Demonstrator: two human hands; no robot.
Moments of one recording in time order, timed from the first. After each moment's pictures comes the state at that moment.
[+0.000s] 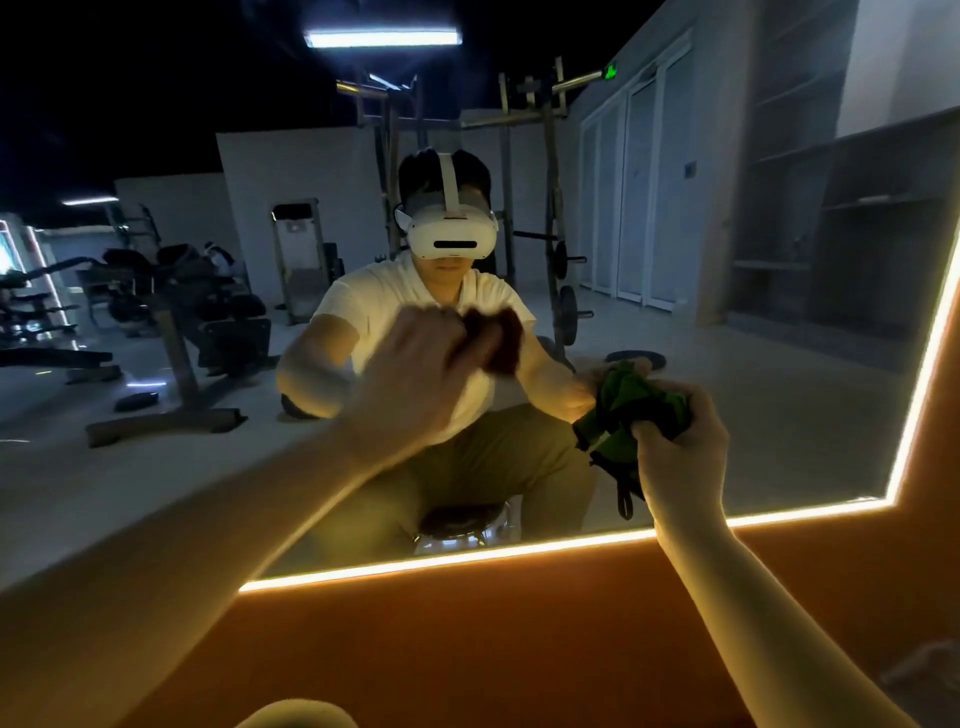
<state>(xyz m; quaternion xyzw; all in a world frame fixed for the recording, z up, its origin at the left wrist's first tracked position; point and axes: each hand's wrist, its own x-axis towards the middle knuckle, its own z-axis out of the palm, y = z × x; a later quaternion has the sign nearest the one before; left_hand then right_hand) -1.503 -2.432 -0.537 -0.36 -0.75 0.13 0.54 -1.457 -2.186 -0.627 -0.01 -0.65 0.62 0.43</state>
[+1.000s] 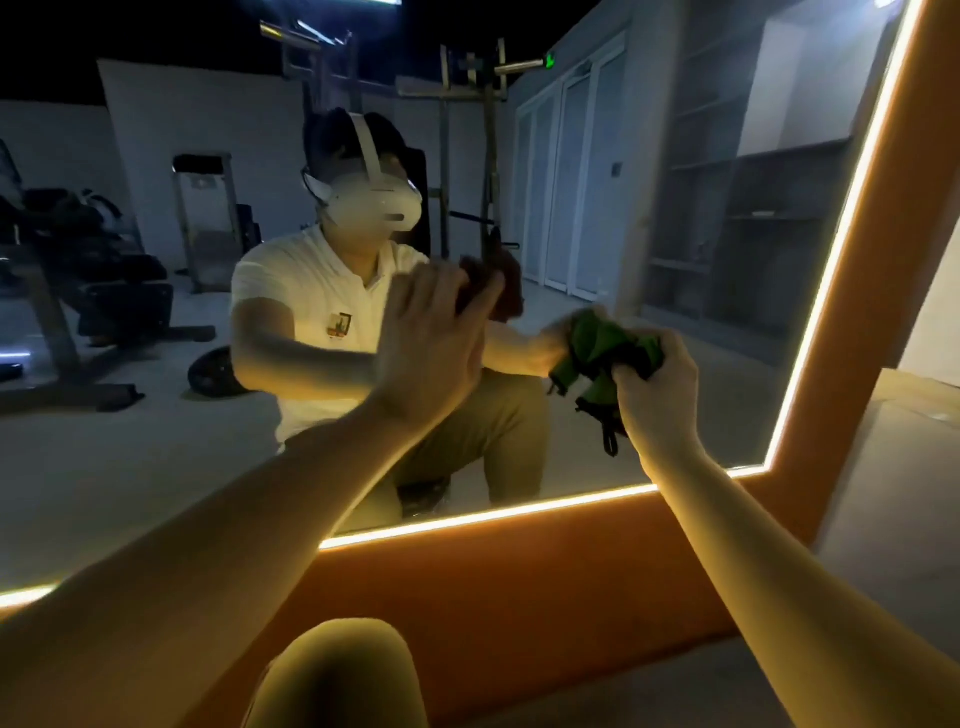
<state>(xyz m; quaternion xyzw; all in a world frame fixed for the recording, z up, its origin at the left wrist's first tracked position) -1.527 -2.382 -0.550 -0.30 -0.74 -0.05 0.60 -1.447 -2.156 -0.585 -0.04 -0.72 0.52 0.46</state>
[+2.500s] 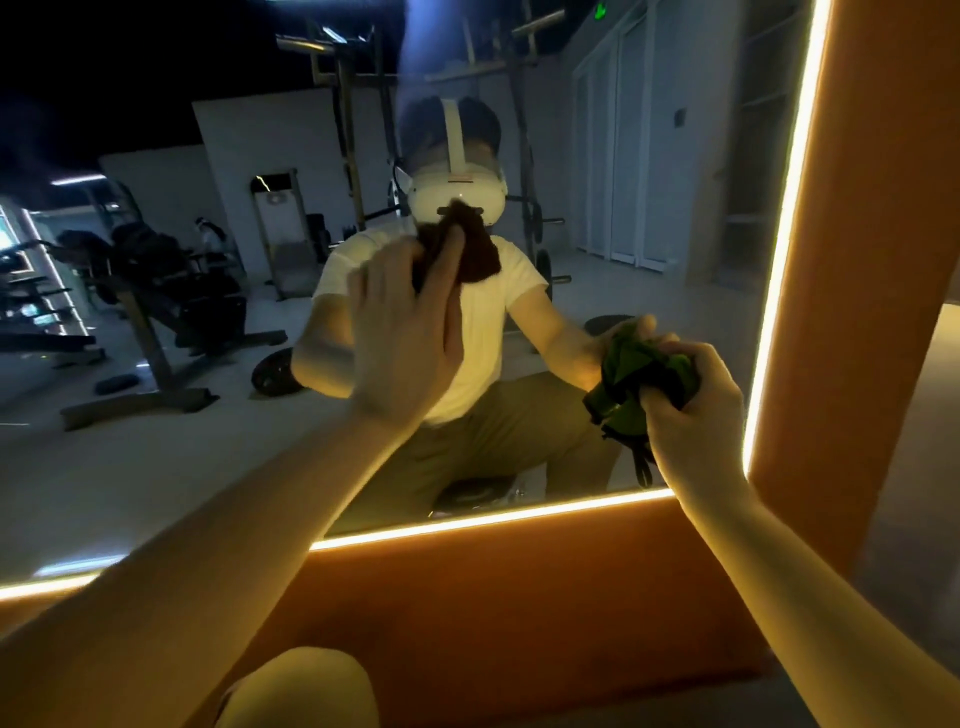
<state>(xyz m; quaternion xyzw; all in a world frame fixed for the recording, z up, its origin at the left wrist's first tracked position) -1.533 -2.216 -0.553 -0.23 -0.73 -0.06 0.64 -1.472 -1.964 -0.647 0.03 -0.71 0.53 0.47</state>
